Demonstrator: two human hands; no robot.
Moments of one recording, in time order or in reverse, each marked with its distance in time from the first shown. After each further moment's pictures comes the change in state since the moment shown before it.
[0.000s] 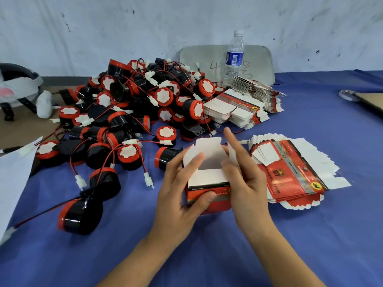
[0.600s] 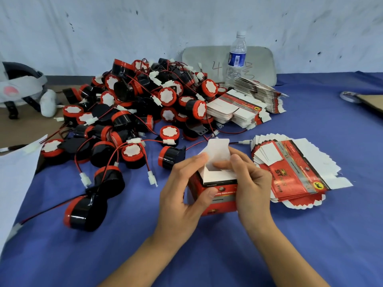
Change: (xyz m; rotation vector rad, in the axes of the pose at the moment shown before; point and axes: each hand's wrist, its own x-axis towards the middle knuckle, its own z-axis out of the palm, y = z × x) left_hand -0.003 0.004 0.000 -0.077 0.057 -0.046; right_hand 0.000 0.006 0.003 0.040 0.166 0.084
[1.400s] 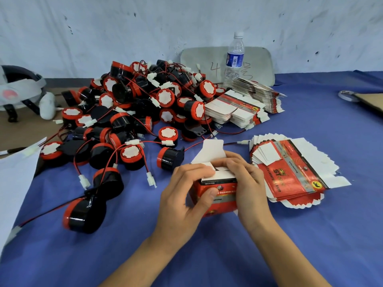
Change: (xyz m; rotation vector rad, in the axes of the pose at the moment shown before) left_hand 0.002 0.006 -0.001 0.101 -0.067 0.038; right_hand 0.006 -0.001 -0.003 0.075 -0.100 0.125
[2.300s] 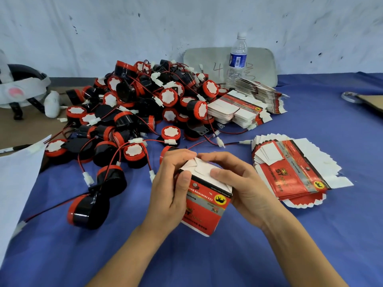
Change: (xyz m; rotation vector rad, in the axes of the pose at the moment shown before) left_hand 0.011 -0.009 -0.017 -0.072 0.029 -0.025; right_hand 0.003 -0.015 -0.005 0.083 -0.377 0.303
